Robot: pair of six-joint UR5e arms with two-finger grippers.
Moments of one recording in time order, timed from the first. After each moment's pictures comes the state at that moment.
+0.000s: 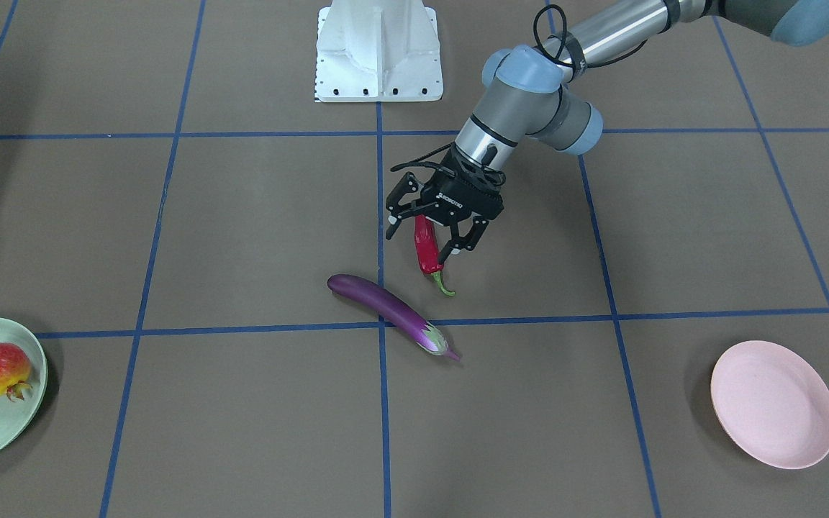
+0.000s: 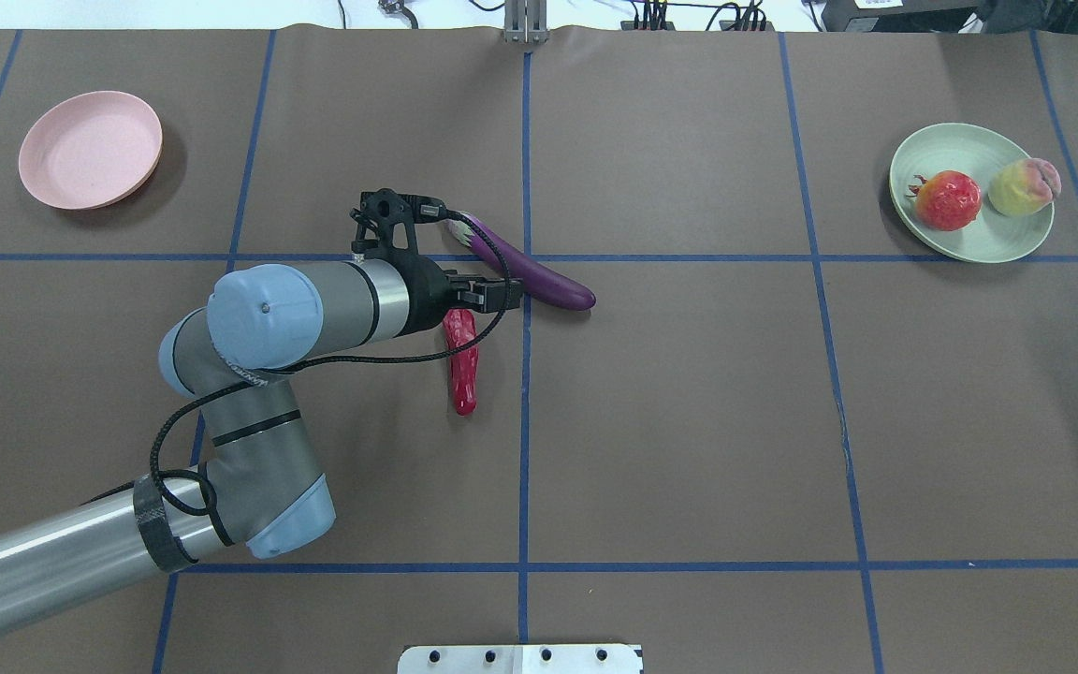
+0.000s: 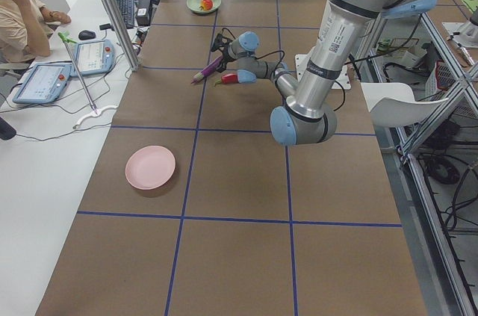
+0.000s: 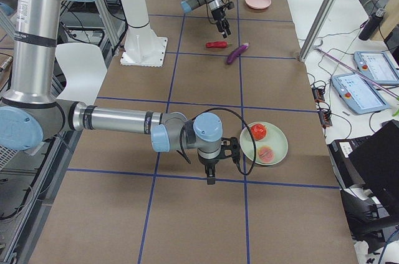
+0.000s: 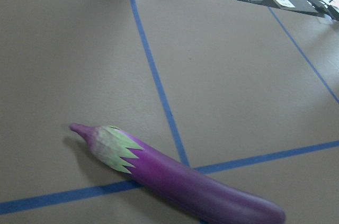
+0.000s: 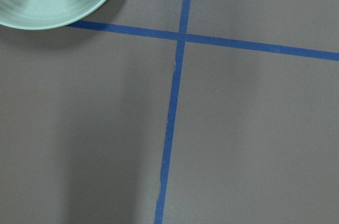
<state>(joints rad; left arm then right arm) -0.51 -2.16 -1.52 -2.46 -1.62 -1.11 1.50 -1.76 1.69 -1.36 2.32 0.03</state>
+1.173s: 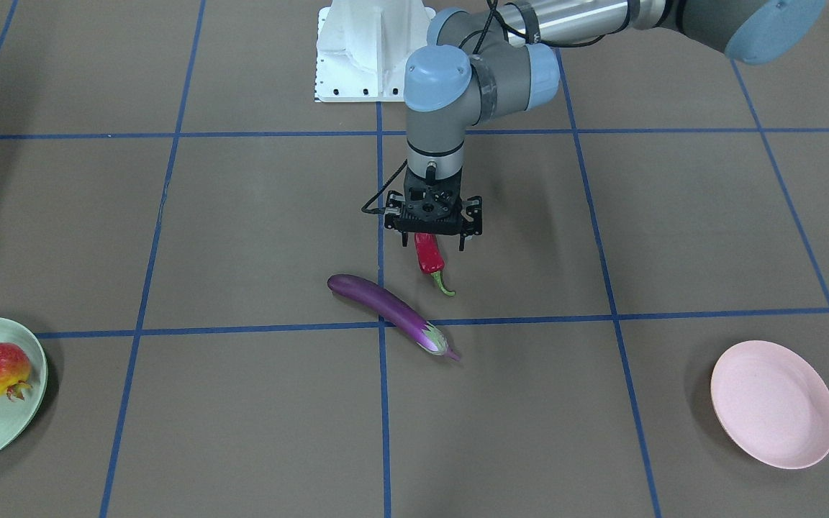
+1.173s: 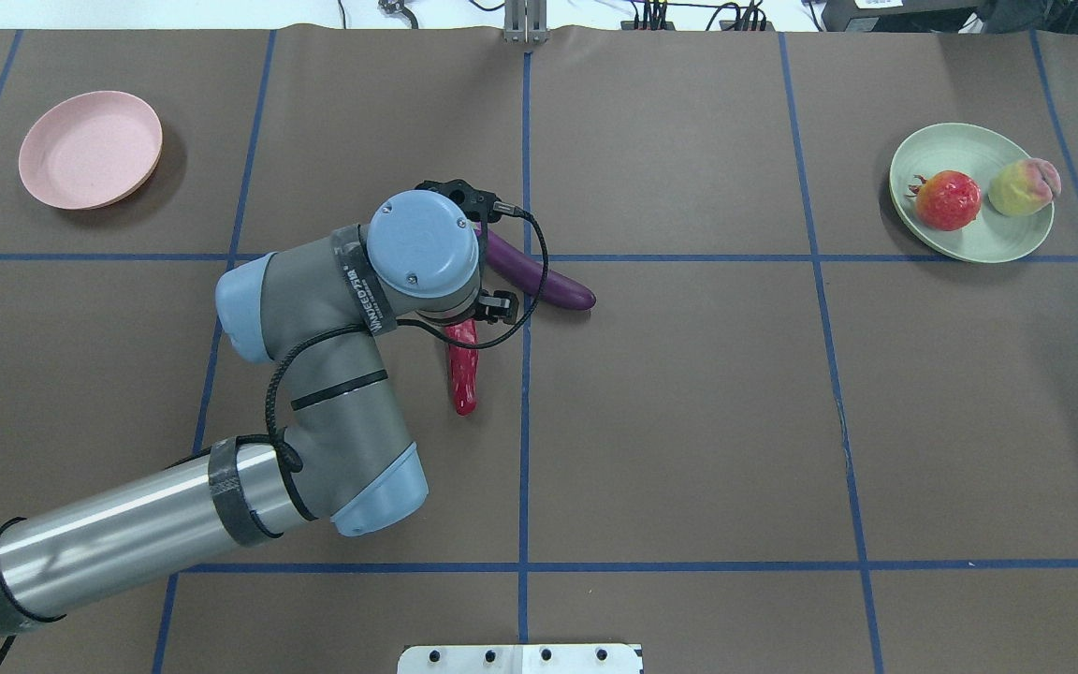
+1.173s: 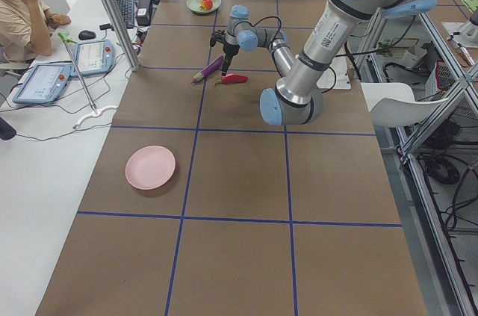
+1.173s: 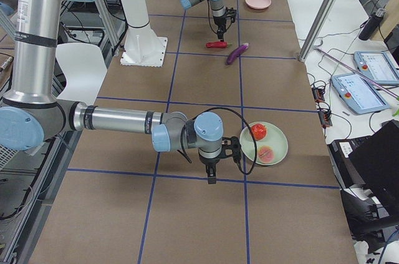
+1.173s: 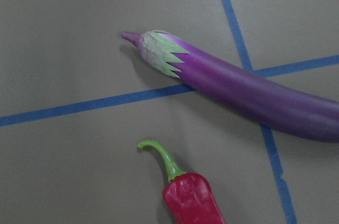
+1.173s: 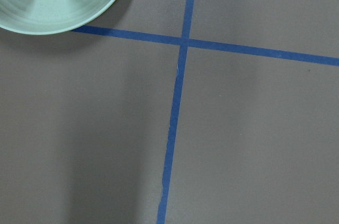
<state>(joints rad) -0.52 -2.38 -1.49 -1.62 -1.68 -1.06 1.50 -1.75 1.69 -1.36 2.32 0.03</state>
